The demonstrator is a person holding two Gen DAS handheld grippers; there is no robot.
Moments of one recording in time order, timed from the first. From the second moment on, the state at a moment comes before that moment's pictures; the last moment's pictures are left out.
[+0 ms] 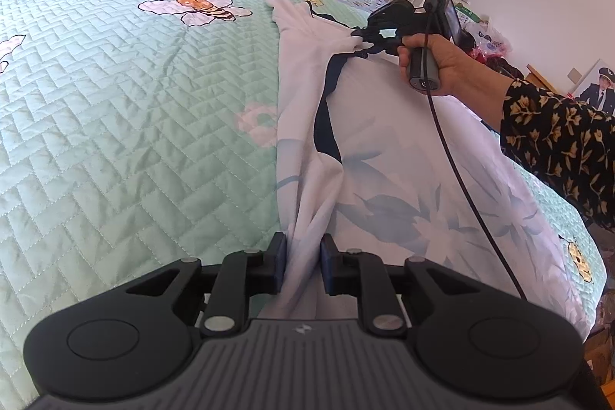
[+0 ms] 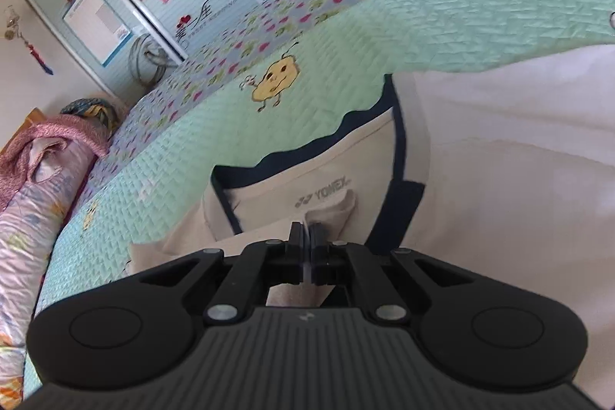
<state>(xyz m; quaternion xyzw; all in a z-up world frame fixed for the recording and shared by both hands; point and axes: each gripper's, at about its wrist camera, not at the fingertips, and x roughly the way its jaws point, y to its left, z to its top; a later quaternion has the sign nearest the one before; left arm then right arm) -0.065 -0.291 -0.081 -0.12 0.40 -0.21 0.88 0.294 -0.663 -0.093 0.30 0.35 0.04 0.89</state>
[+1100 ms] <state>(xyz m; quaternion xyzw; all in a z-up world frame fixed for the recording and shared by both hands) -0.064 -0.295 -0.073 -0.12 0.41 -0.18 0.88 0.162 -0.665 -0.068 0.40 0.34 0.03 0.85</state>
